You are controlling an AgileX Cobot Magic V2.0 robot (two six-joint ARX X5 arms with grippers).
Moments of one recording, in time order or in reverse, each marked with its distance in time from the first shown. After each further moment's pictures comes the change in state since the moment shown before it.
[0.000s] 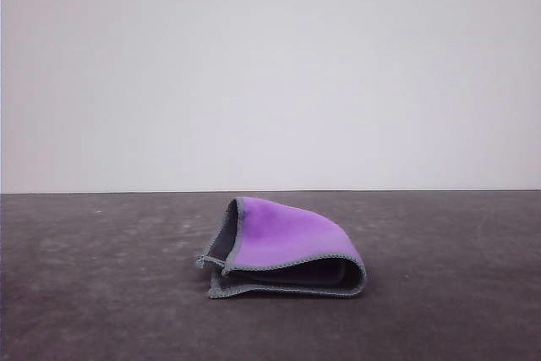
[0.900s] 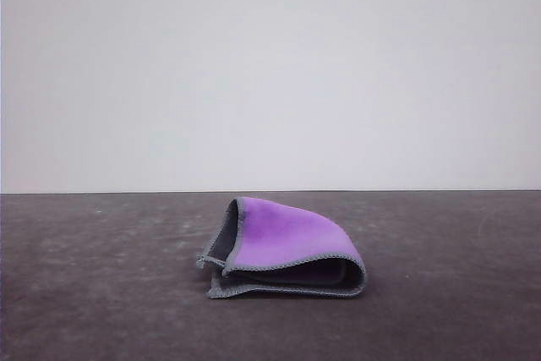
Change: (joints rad) left_arx 0.000 0.000 0.000 0.000 0.000 0.000; right_arx -0.018 -0.193 -0.153 -0.071 0.040 0.029
